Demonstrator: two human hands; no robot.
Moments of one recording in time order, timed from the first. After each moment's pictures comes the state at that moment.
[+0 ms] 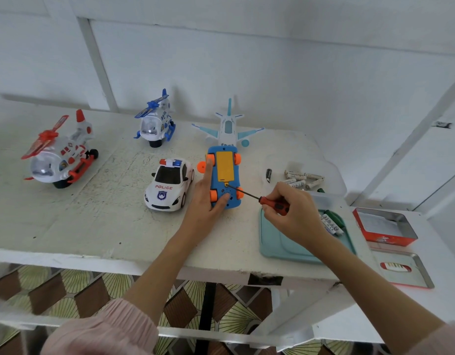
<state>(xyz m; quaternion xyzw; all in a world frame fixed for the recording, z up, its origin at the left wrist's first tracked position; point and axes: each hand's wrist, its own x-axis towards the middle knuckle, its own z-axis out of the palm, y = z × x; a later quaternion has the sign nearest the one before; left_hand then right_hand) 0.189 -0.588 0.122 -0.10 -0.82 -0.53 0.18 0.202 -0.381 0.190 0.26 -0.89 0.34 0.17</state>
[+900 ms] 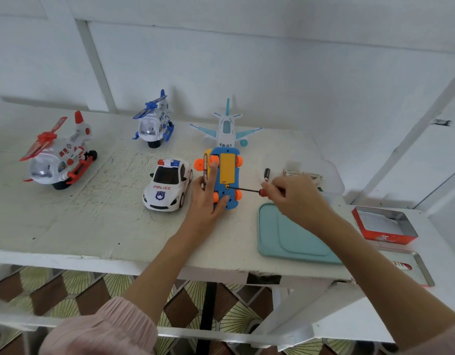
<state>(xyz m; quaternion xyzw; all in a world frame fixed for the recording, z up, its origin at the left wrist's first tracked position) 0.190 -0.584 0.118 -0.13 -0.87 -0.42 0.24 0.198 -0.387 0.235 0.22 -0.94 0.26 0.06</state>
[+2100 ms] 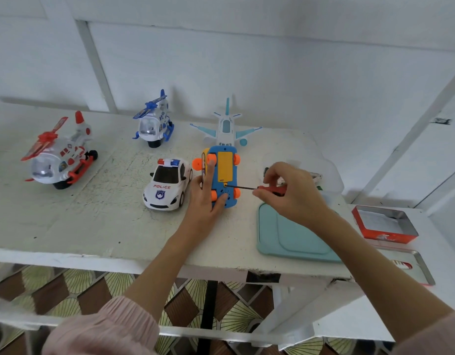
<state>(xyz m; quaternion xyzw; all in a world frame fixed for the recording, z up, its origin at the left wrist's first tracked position) 0.190 -0.583 0.121 -0.13 -0.86 -0.41 0.28 0.198 -0.386 0.234 0.27 -0.90 0.33 0.13</state>
